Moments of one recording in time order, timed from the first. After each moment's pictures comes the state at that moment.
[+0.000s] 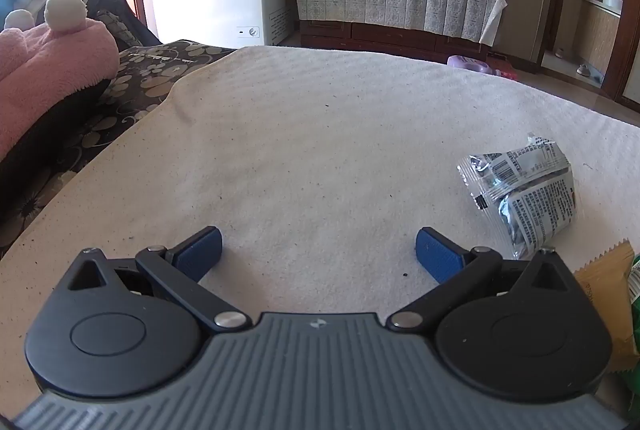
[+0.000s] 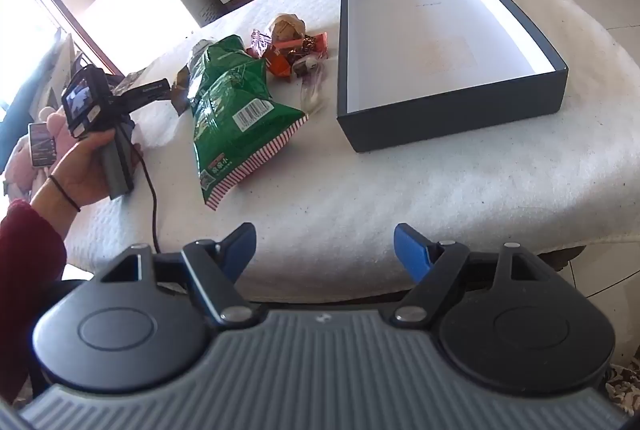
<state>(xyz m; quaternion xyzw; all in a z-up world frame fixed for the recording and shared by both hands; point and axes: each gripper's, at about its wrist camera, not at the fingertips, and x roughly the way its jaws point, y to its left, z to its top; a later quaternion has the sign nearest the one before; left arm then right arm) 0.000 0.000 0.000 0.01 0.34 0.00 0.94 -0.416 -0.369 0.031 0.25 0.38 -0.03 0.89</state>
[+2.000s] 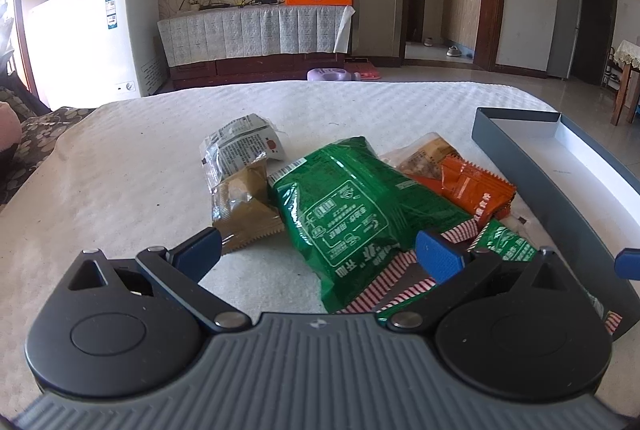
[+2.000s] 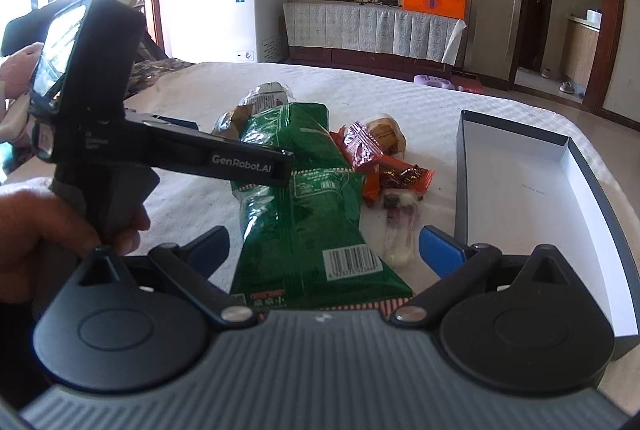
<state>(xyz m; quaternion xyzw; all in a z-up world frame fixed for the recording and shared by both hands) -0.155 -0.105 0.036 0.07 0.29 -0.19 0.94 -0.320 -0.285 0.041 -0.01 0.27 0.02 0.96</state>
